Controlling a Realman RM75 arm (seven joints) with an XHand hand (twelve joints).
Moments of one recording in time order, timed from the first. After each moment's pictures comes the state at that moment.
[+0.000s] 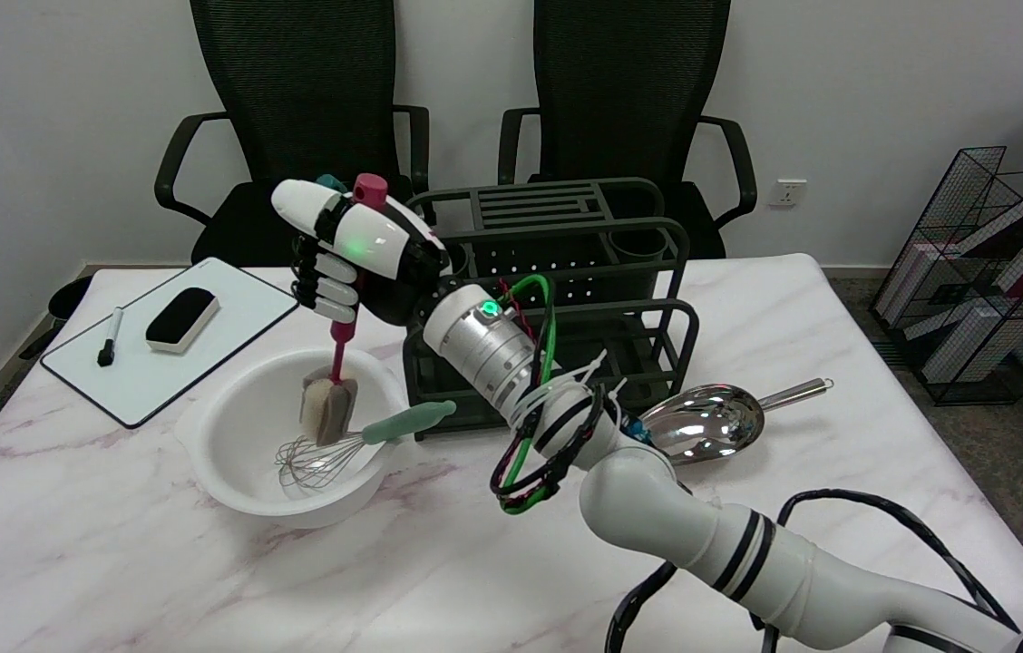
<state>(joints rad) 0.34 -1.42 -2.22 1.47 1.09 0.26 1.09</state>
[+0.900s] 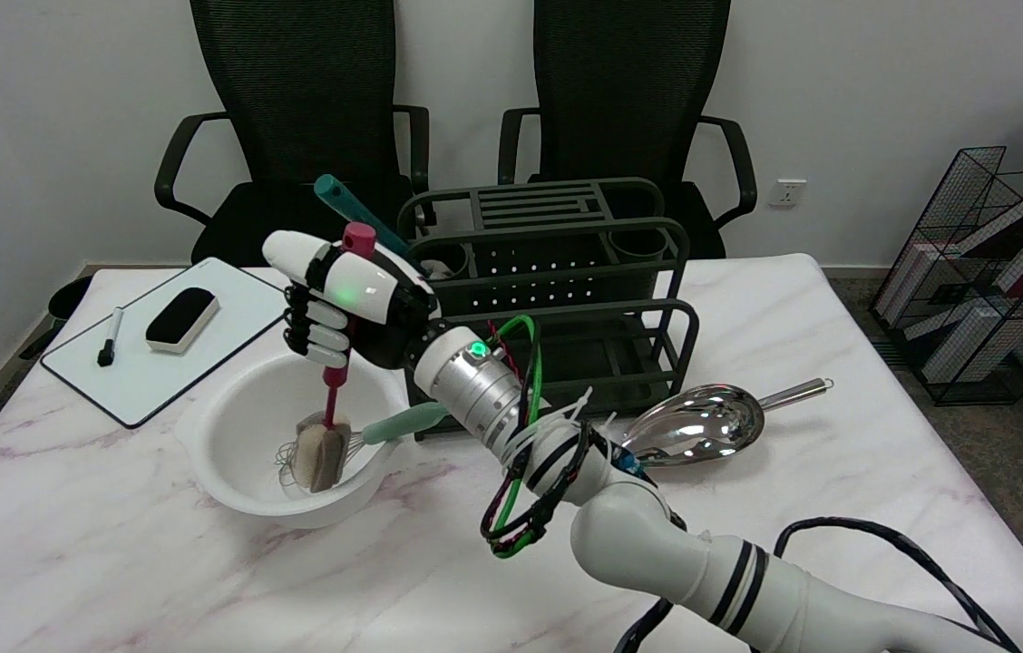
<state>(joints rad) 0.29 -1.44 -2.25 1.43 1.03 0.27 1.15</state>
